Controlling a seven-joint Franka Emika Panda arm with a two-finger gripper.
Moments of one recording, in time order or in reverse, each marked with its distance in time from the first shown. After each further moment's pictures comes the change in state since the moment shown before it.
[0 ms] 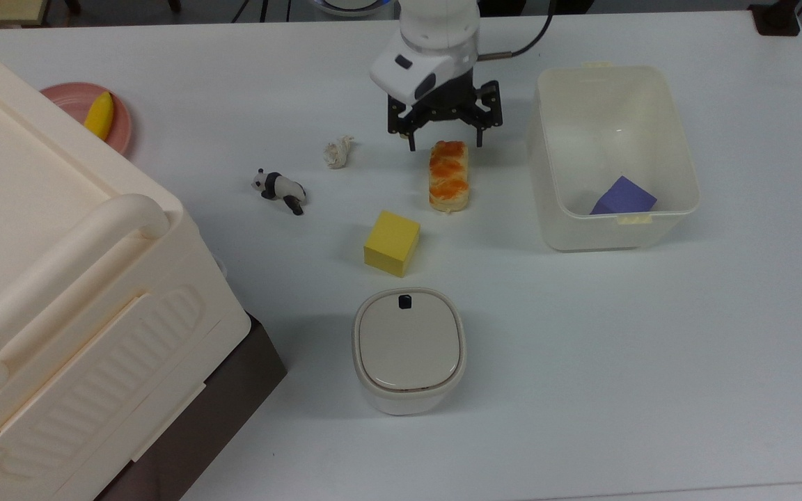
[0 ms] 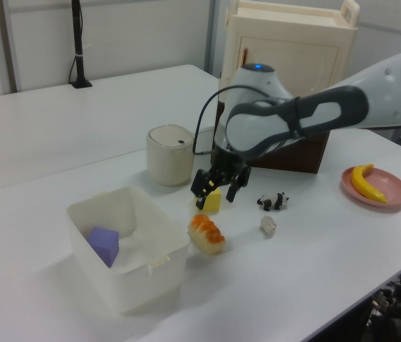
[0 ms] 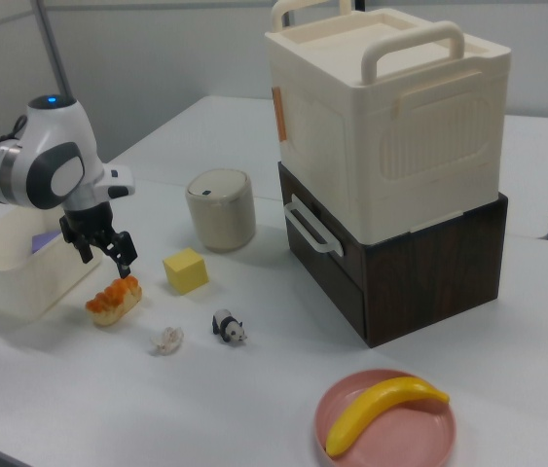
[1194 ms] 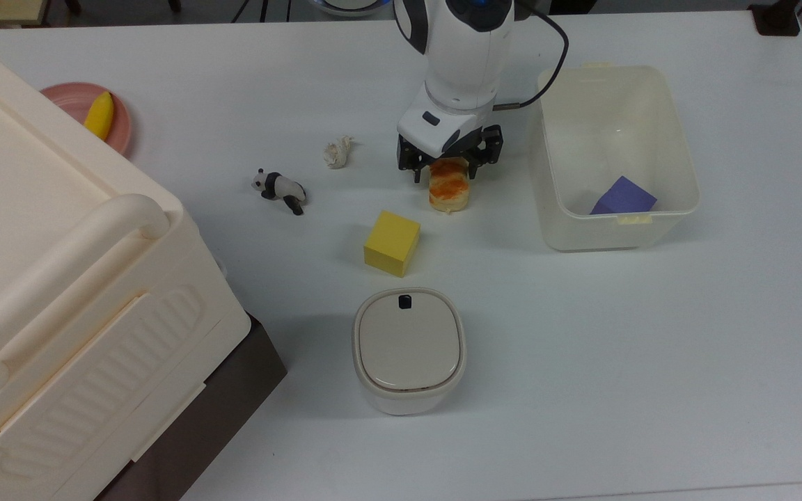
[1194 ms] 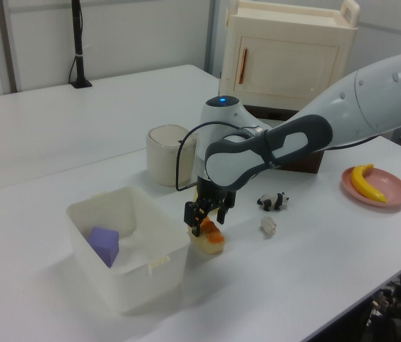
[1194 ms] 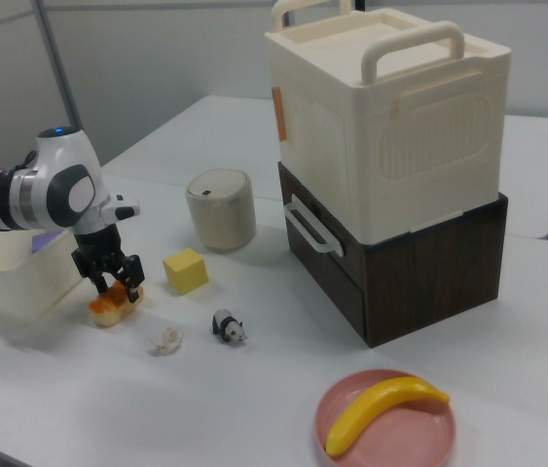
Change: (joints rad) arm 0.044 0.172 -0.003 0.064 -0.178 0.008 0.061
